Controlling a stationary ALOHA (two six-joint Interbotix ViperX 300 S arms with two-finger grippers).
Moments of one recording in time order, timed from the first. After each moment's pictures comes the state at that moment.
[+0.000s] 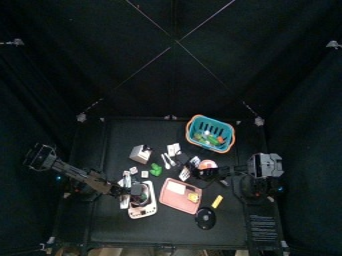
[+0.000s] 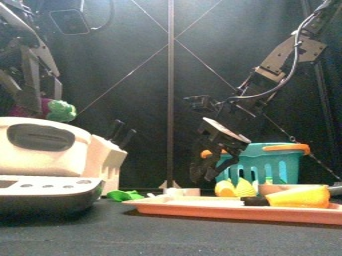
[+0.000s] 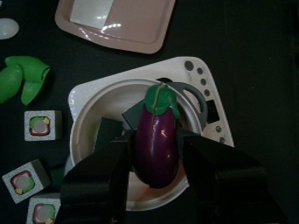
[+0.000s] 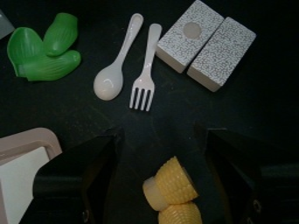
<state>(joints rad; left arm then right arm) -0.35 -0.39 0.90 0.35 0.47 -0.58 -0.09 0.11 0.69 -1.34 0.41 1.78</state>
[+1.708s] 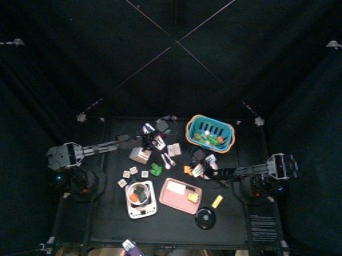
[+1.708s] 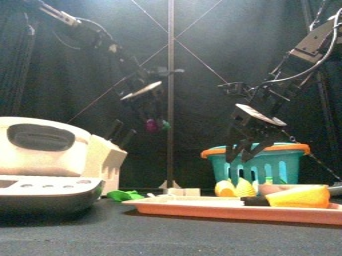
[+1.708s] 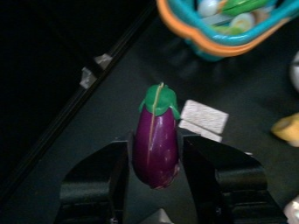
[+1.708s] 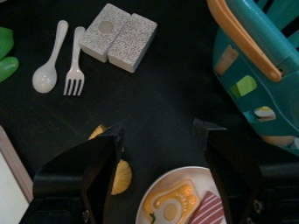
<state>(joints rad) 0.46 0.10 0.29 0.48 0.60 -0.59 -0.05 -0.14 0.87 -1.25 0.61 1.79</state>
